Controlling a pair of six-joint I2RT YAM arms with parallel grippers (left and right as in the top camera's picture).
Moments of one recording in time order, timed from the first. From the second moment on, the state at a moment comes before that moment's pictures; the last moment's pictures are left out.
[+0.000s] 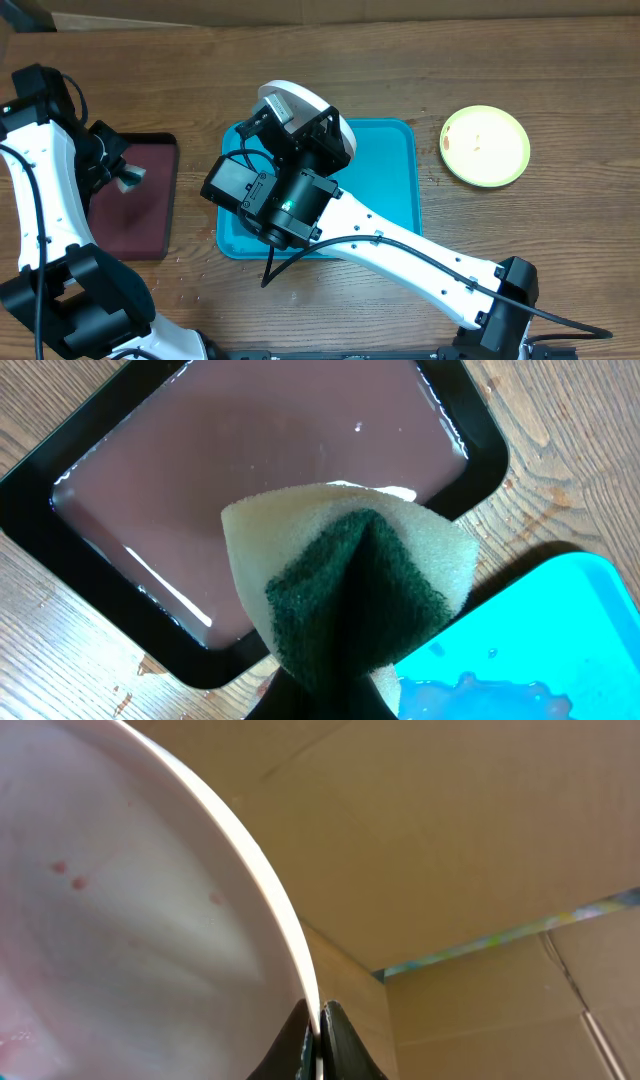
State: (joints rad) left arm 0.44 1.78 1.66 -1.27 0.02 -0.49; right arm 1.09 1.96 2.00 -1.29 1.32 0.27
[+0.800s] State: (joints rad) left arm 0.44 1.78 1.66 -1.27 0.02 -0.47; right arm -0.12 1.96 2.00 -1.36 -0.35 0.30
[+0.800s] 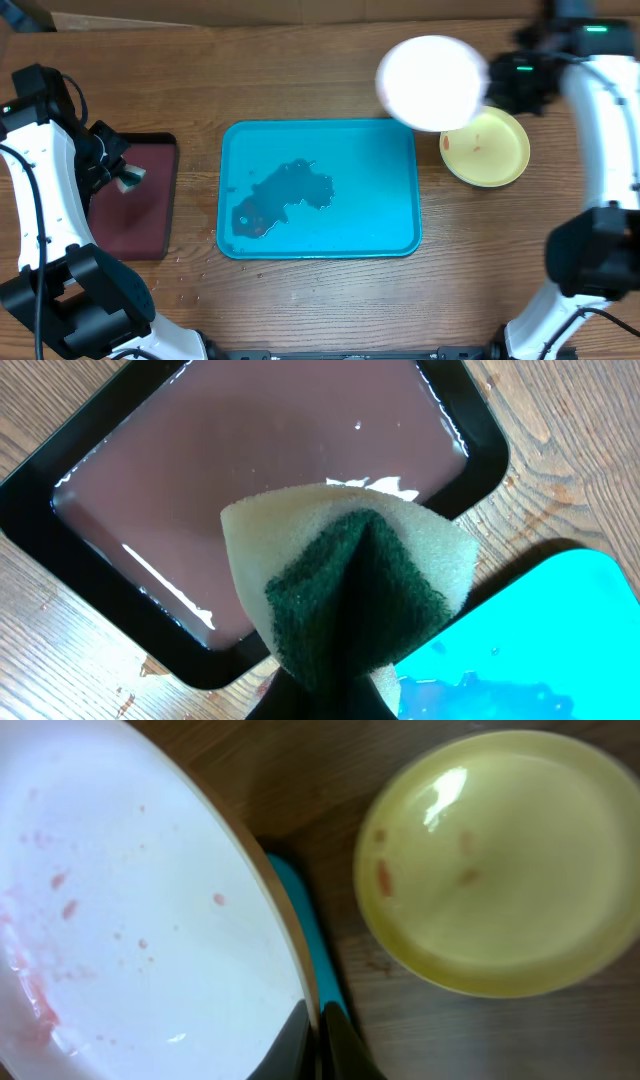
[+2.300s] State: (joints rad) left arm 0.44 1.79 1.55 -1.04 0.02 -0.40; right arm 0.21 1.96 1.50 -1.01 -0.55 0.22
